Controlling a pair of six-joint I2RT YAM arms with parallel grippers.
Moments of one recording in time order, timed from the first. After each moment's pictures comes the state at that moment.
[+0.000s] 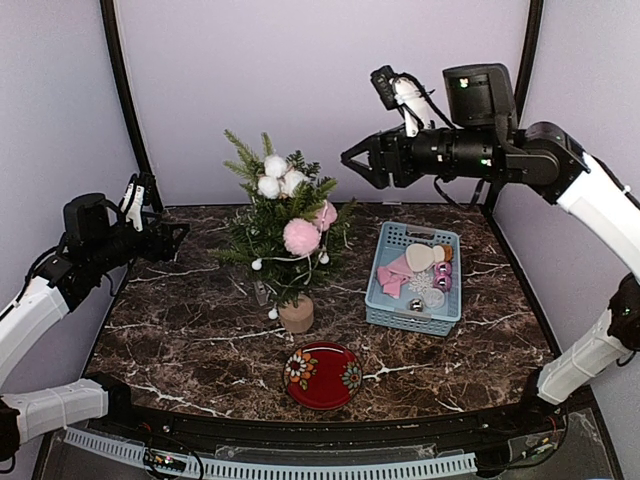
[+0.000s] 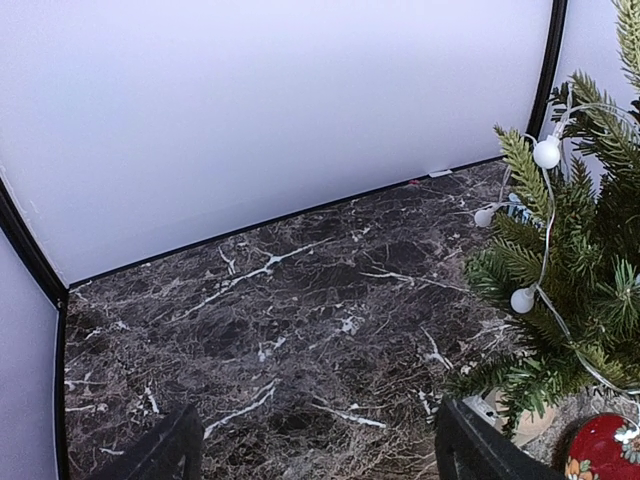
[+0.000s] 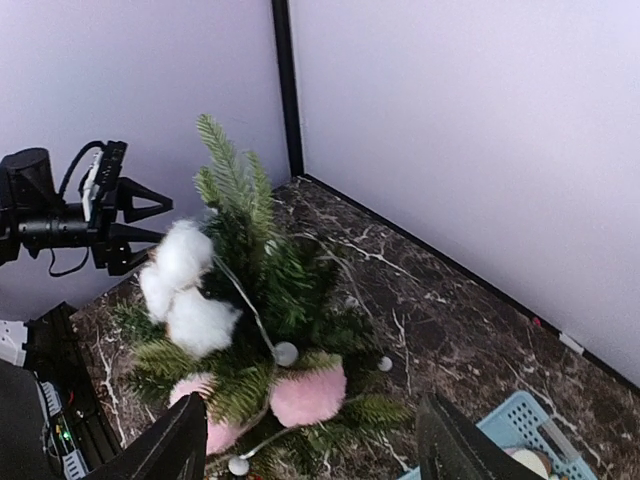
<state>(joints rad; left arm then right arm) -0.21 0.84 0.75 -0.20 0.19 0.07 0.98 1.47 1.84 -0.70 0.10 0.08</state>
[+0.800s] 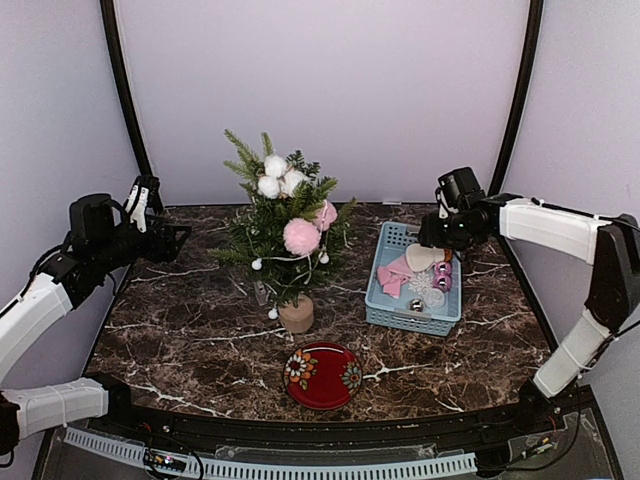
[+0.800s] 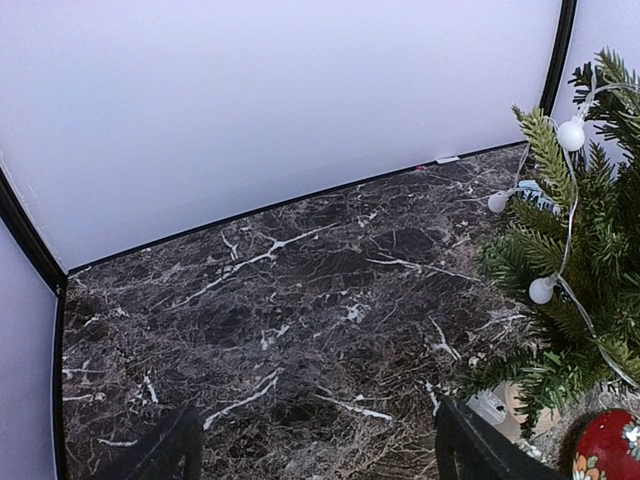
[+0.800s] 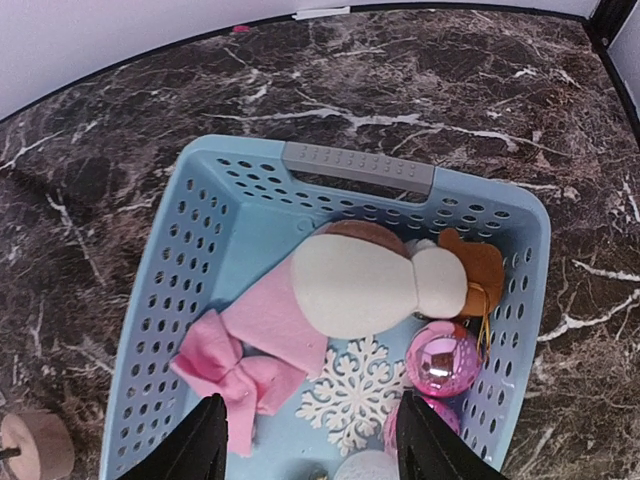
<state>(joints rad) -0.21 0.87 0.75 -0.20 0.17 0.07 0.42 1.58 1.20 -0.47 0.13 0.42</state>
